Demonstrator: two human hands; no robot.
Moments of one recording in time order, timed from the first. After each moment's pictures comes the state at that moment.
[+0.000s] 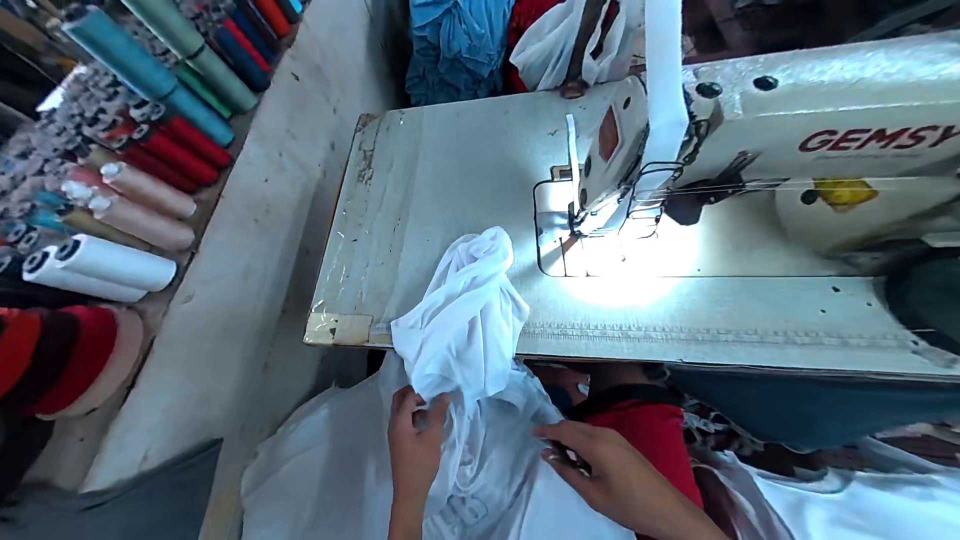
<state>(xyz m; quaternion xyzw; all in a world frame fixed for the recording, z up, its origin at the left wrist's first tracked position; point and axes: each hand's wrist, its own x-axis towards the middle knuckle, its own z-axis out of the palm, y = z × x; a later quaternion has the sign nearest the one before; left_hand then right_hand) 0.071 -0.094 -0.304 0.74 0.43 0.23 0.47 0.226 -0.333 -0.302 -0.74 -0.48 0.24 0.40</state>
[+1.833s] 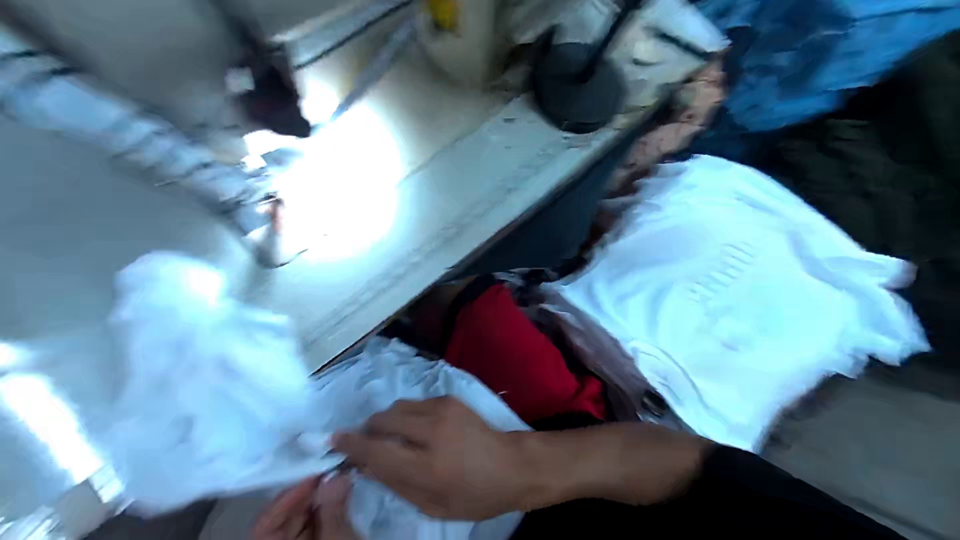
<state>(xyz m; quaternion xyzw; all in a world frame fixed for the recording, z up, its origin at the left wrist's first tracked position) 0.101 -0.171 -0.228 0.71 0.18 0.23 0.64 0.194 -0.311 -0.246 -0.76 -0.39 0.01 0.52</state>
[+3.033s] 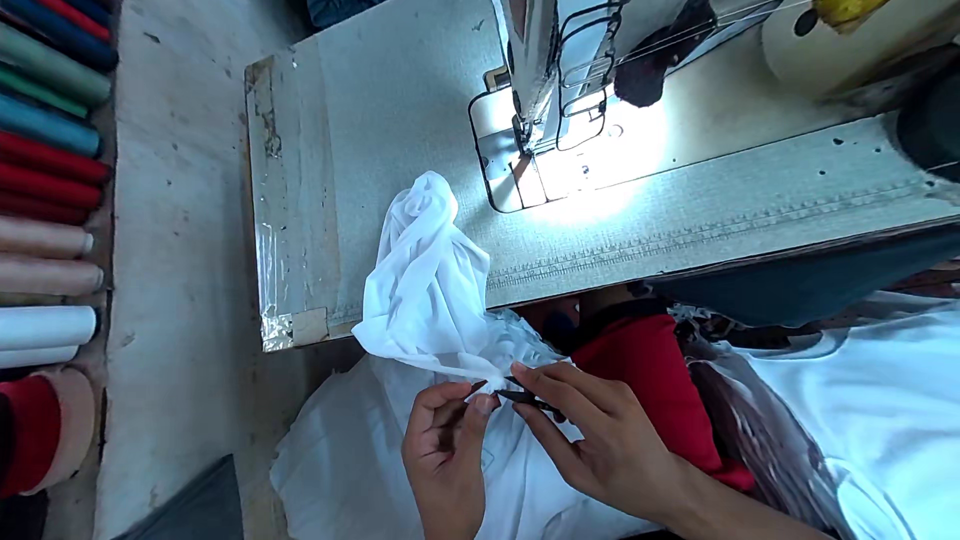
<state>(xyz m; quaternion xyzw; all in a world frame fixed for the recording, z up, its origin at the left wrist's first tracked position) 0.099 -0.166 -0.224 0.63 0.21 0.29 0.69 0.199 -0.305 -0.249 -0.74 -0.42 -0.01 0.53</state>
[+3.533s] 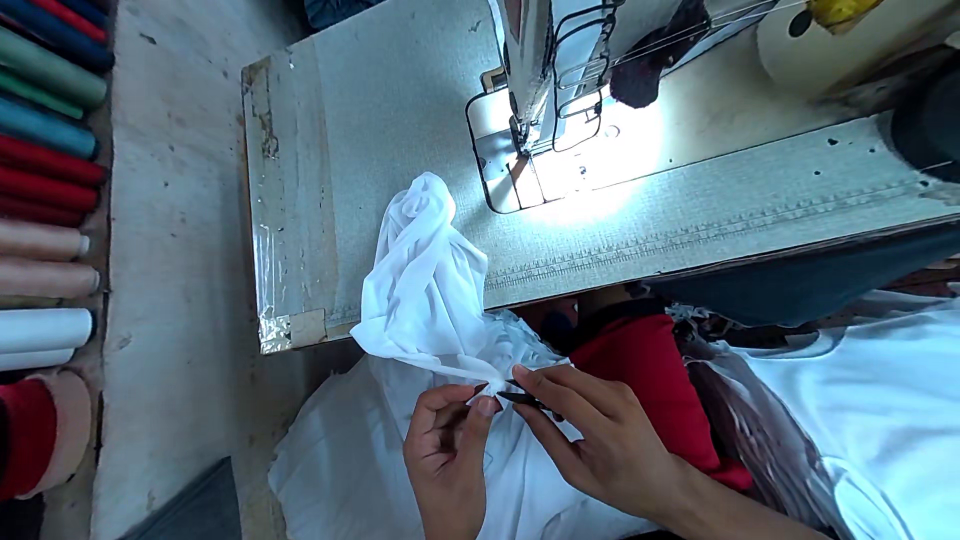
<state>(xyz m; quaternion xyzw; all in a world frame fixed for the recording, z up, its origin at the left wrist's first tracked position) 0.100 -0.168 -0.225 0.63 0.20 0.28 0.70 0.199 -0.306 -0.252 -0.74 -0.42 -0.03 0.53</state>
